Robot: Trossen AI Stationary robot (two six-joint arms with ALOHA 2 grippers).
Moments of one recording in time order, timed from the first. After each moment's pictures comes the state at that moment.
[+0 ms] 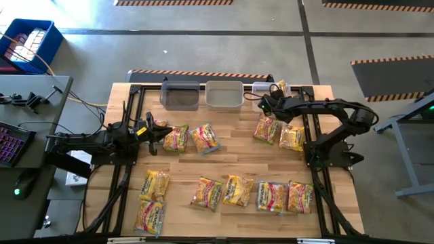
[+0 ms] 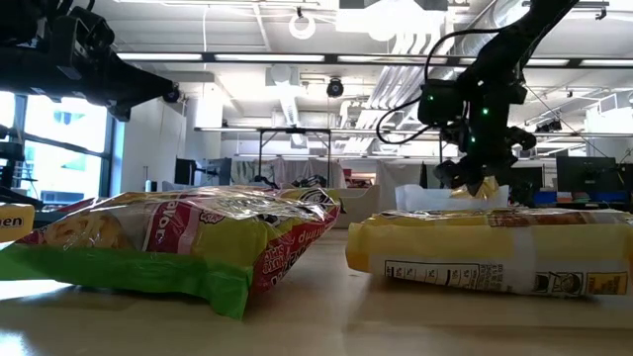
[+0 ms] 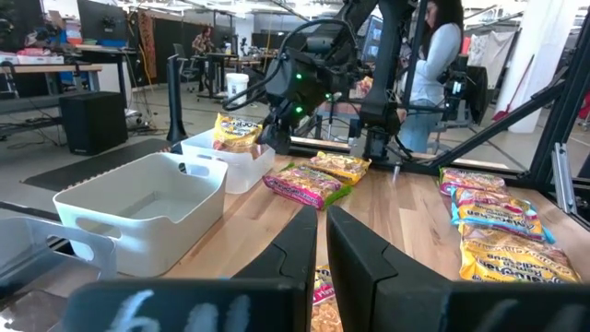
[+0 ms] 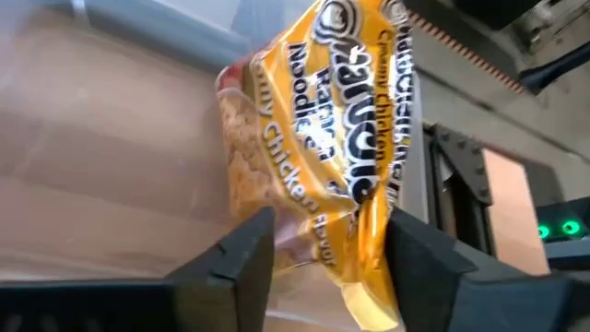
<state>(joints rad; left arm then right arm) 0.06 0.10 0.03 0.09 -0.19 -0.05 -0.55 1.50 0.76 -0.55 0.81 0.60</state>
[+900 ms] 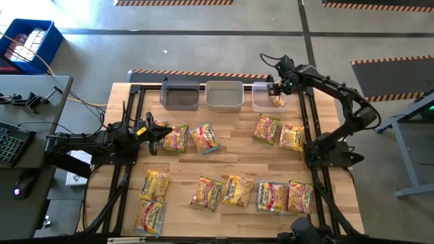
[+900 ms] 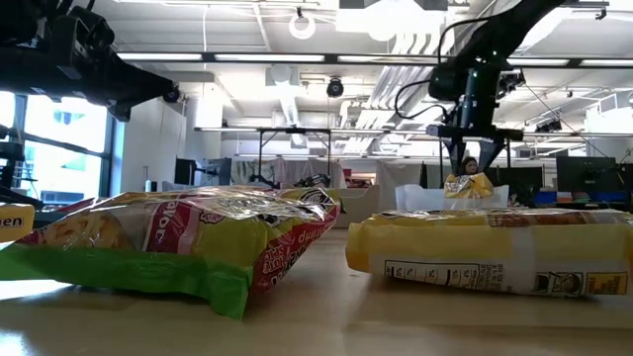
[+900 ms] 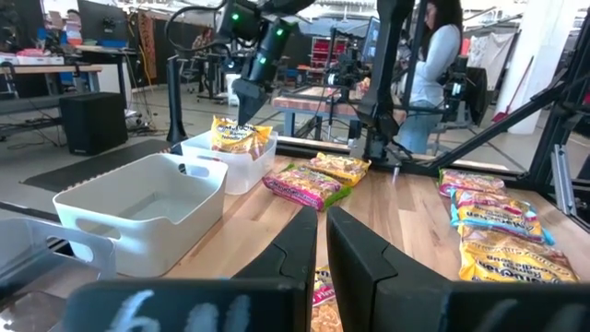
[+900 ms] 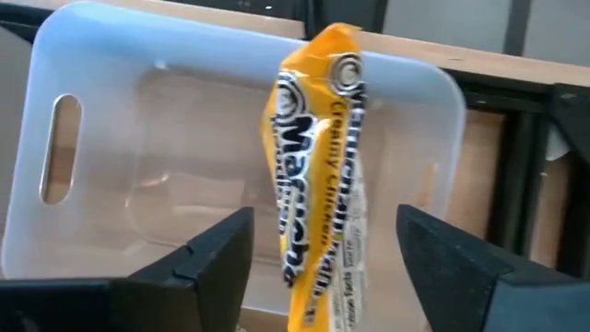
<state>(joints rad) 0.06 0.10 0.03 0.09 -0.19 -0.05 -0.96 1.52 1.12 -0.84 0.12 0.42</state>
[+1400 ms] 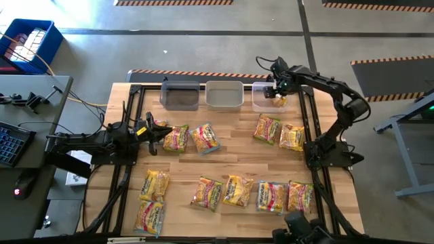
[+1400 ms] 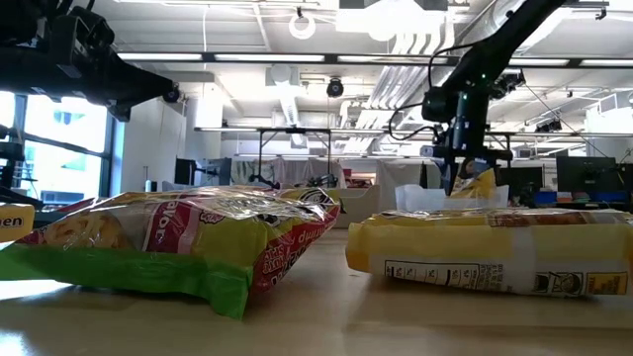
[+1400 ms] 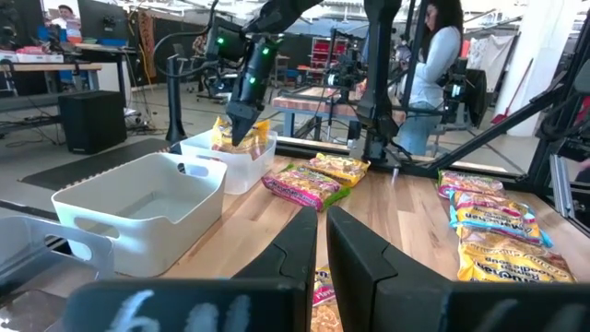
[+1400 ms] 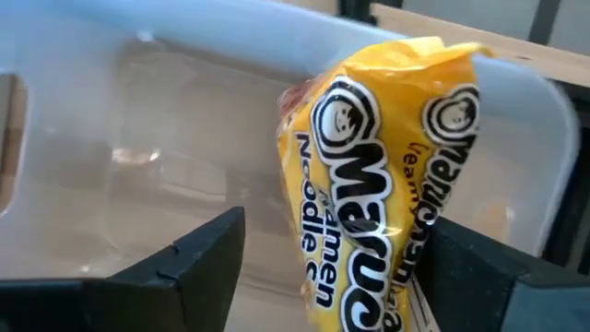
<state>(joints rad) 0.06 0.10 0.03 0.09 -0.19 -0.06 -0.98 1.65 1.12 -0.77 0.06 0.34</state>
